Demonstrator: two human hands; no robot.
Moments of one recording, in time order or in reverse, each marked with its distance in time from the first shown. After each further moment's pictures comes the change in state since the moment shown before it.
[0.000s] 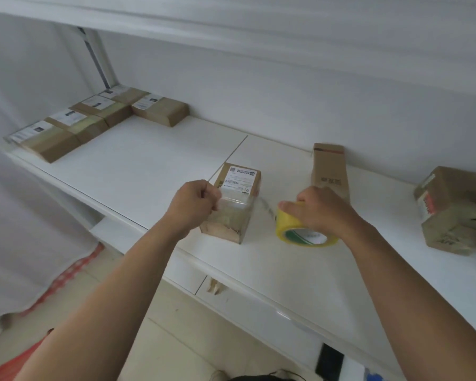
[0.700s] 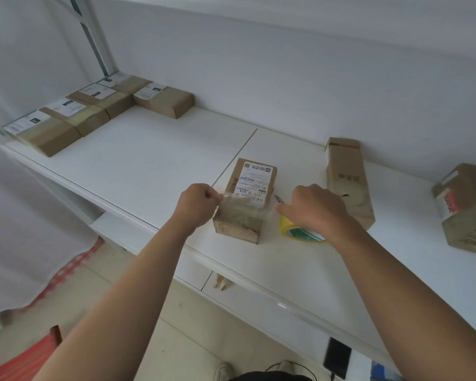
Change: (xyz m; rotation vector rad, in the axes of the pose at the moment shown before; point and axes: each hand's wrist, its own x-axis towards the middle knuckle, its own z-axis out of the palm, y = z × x) left_hand 0.043 -0.044 -0.012 0.136 -0.027 -0.076; right_hand 0.016 -0.058 0.023 -0.276 -0.058 0.041
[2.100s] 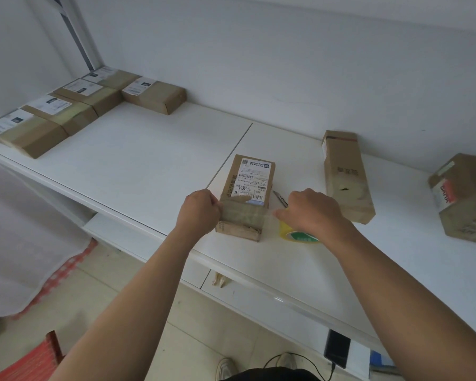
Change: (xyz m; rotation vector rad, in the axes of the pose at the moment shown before) left_hand 0.003 -0.012 0.016 0.315 0.016 0.072; right_hand 0.004 -0.006 0.019 -0.045 -0.065 0.039
